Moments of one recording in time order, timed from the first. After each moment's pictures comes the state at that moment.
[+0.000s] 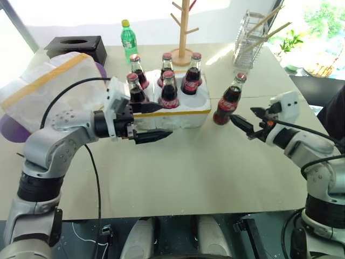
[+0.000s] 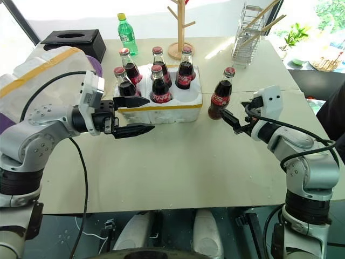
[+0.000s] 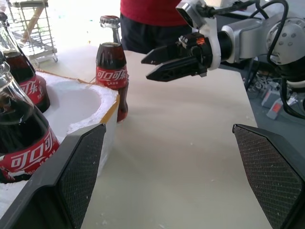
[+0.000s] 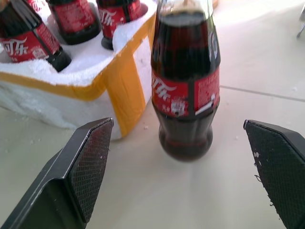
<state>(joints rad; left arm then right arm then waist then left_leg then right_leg) -0.57 0.69 0.01 -0.30 -0.75 0.72 -0.96 -0.37 -0.53 -0.35 -0.37 0.47 0.95 0.48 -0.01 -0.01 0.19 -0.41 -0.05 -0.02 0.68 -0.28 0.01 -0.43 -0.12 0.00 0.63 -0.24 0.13</state>
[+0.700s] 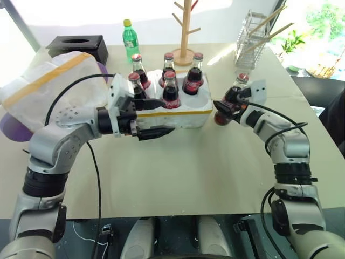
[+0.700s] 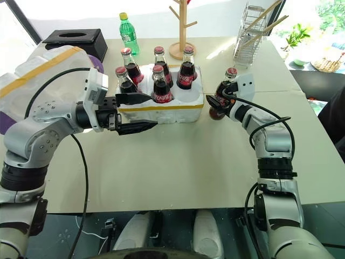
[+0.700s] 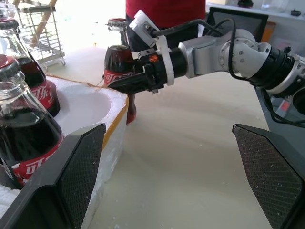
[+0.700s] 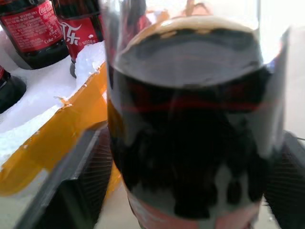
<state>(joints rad) -0.60 0.67 0.00 -0.29 -0.71 0.71 -0.95 -0.66 -0.44 -0.14 0.22 0.33 0.58 0.48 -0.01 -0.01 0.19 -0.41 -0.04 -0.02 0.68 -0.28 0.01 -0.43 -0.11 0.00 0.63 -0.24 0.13</state>
